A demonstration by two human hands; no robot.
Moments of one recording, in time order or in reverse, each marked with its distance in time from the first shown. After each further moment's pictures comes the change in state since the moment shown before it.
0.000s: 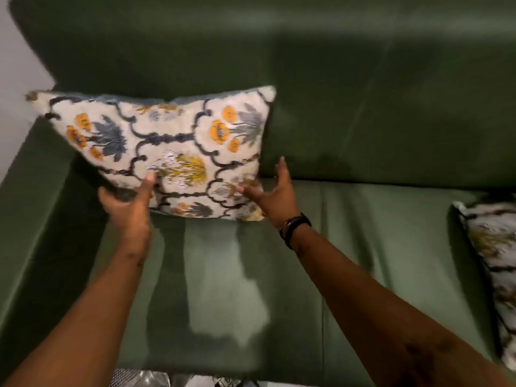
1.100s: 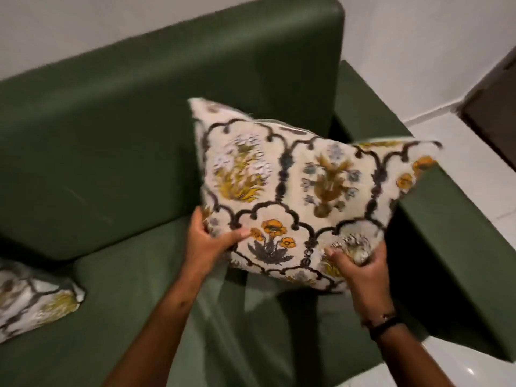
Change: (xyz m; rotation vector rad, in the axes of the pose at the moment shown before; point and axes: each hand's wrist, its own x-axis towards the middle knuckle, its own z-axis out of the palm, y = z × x) left_hand -0.418 -0.056 0.371 0.235 -1.001 -0.019; right_hand -0.154 0.110 -0.547 0.254 0.737 0.028
